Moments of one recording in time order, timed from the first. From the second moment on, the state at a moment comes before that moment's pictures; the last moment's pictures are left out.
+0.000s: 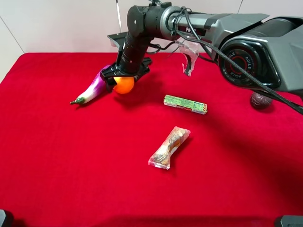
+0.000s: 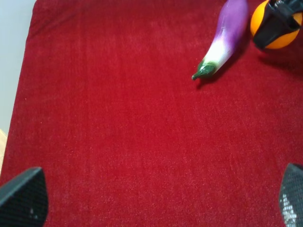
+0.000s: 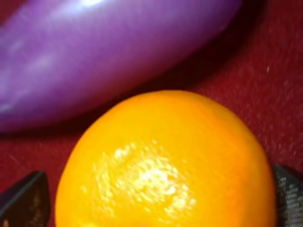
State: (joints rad) left arm 0.04 0.00 -0.50 -0.08 1.06 0.16; right arm 0.70 2.55 -2.16 0.23 0.91 -0.08
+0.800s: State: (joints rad) left arm 0.04 0.00 -0.50 -0.08 1.06 0.16; right arm 0.70 2.52 -2.34 0.23 1.22 -0.09
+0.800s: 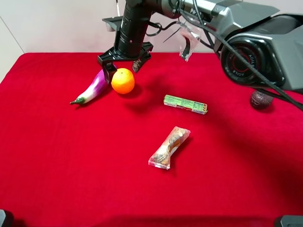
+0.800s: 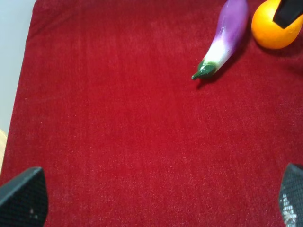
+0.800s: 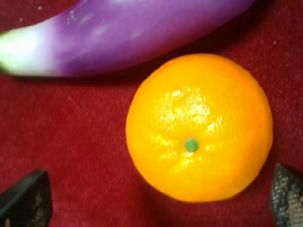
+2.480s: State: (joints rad) left arm 0.04 0.00 -0.50 -0.08 1.06 0.16; right arm 0.72 1.77 -1.65 0.09 1.22 -0.14
